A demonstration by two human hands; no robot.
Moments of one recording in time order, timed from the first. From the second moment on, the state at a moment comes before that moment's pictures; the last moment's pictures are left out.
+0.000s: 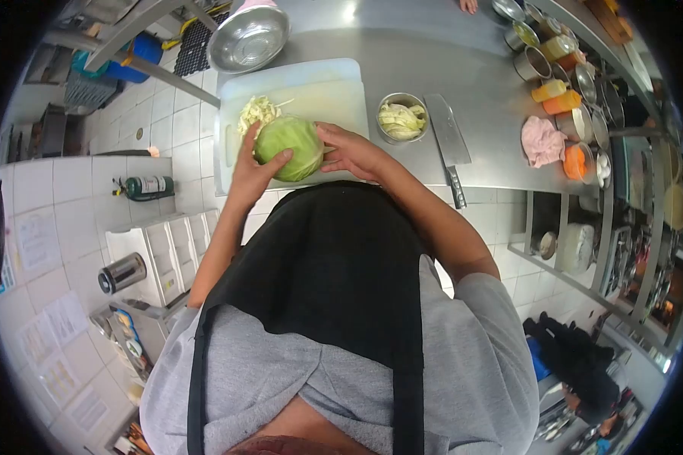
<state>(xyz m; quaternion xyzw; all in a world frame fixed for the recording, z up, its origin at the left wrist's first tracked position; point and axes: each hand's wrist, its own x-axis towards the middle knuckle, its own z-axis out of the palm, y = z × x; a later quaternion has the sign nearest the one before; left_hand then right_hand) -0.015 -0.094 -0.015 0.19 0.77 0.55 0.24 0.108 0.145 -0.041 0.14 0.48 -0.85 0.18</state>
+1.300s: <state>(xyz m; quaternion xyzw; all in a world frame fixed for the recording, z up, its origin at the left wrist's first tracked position) 0.014 -0.090 -0.046 0.04 0.73 0.56 0.39 0.293 0.197 -0.002 0.36 0.83 -0.40 -0.14</state>
